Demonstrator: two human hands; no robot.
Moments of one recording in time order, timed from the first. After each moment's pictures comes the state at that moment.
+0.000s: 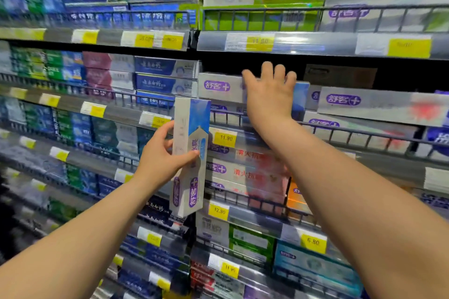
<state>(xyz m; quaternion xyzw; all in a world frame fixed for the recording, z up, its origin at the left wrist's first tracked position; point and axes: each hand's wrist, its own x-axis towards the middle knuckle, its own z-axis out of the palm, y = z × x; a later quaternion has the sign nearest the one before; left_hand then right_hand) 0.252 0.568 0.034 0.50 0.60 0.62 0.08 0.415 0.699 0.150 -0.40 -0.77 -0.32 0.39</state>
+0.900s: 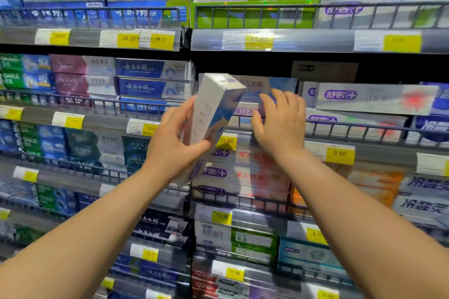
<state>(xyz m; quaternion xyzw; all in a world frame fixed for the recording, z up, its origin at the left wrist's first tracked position) 0.252 0.581 0.072 0.62 0.55 0.55 -0.08 0.431 0.720 0.095 -0.40 -0.73 -0.27 0.48</state>
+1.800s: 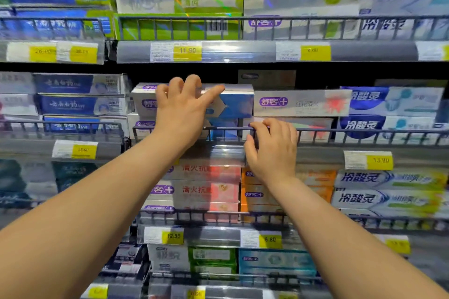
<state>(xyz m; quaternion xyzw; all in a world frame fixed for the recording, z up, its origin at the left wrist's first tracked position) 0.342 0.681 0.138 0.61 0.59 0.27 -0.45 0.526 0.726 0.066 -0.42 -0.70 -0.25 0.53</state>
